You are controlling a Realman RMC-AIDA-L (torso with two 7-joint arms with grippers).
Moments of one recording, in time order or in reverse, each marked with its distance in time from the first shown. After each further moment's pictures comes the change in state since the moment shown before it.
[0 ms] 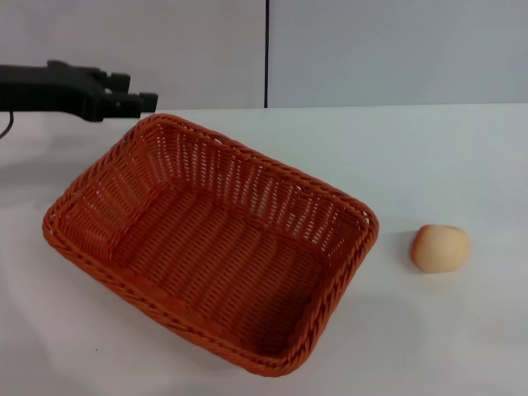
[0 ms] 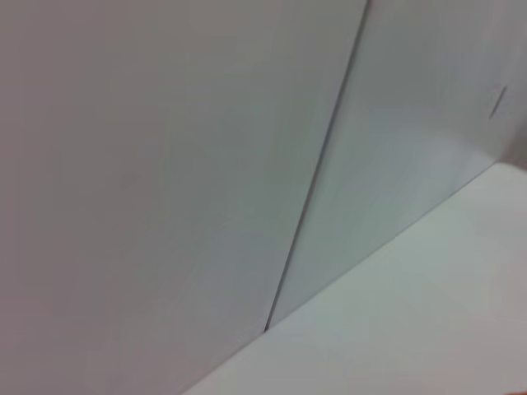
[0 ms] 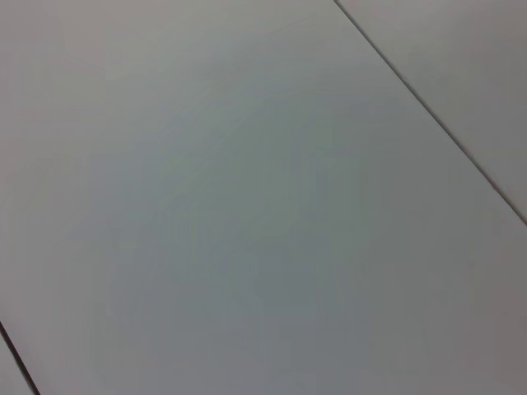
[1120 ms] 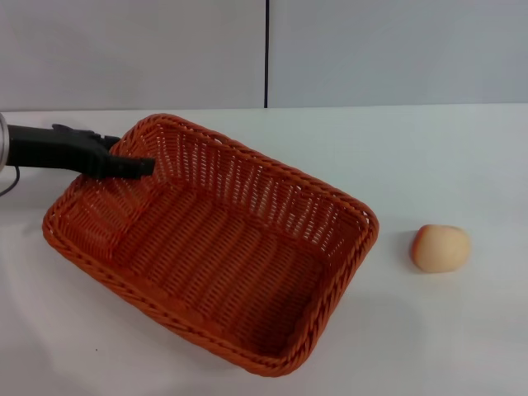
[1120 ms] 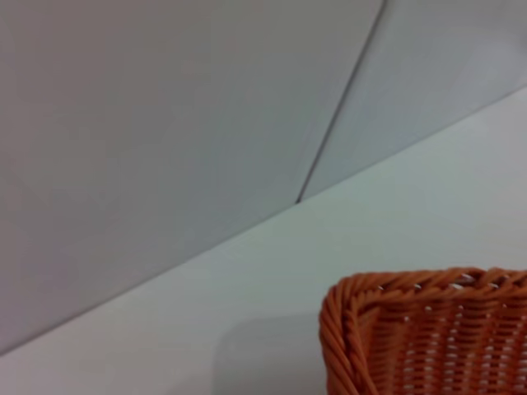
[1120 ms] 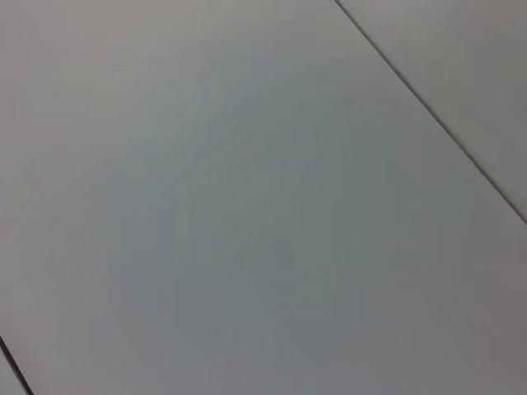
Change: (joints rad) left arm 0.018 -0.026 0.039 -0.097 0.164 -0.091 -0.024; right arm 0.005 0.003 0.000 0.003 0.000 0.024 0.000
